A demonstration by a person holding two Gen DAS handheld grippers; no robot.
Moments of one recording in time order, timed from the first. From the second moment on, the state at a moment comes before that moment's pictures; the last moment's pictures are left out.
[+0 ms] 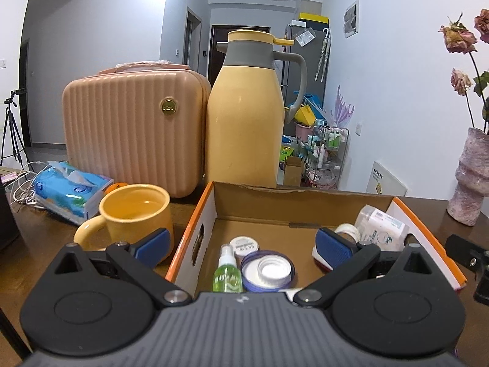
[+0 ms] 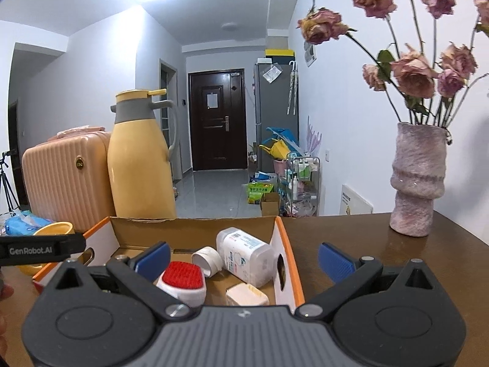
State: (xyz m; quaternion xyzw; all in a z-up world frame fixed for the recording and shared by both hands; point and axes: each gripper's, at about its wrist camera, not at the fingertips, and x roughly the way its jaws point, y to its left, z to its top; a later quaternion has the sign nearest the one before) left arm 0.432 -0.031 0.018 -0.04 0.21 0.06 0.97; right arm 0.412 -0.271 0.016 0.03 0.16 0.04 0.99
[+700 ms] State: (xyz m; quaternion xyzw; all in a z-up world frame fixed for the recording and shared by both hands) left arm 0.351 -0.038 0.009 -0.05 0.22 0.04 0.97; right arm 0.323 -0.276 0.000 0.02 0.16 0.03 0.99
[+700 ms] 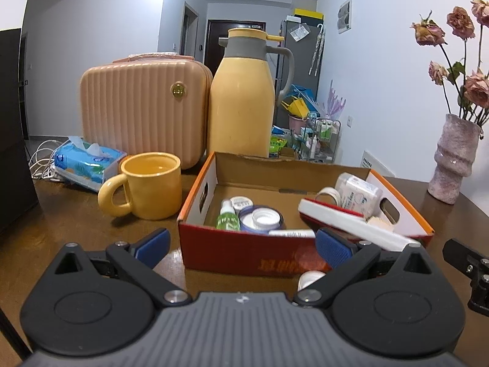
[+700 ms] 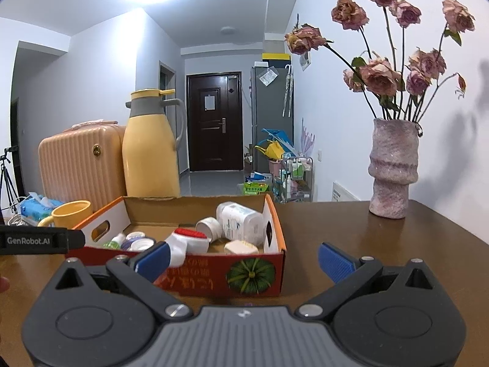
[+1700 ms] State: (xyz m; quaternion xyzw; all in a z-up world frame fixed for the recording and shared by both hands) left arm 0.315 -0.042 -0.023 -0.02 0.27 0.02 0.96; right arm 0.303 -0.282 -0.040 0.01 0.24 0.03 0.97
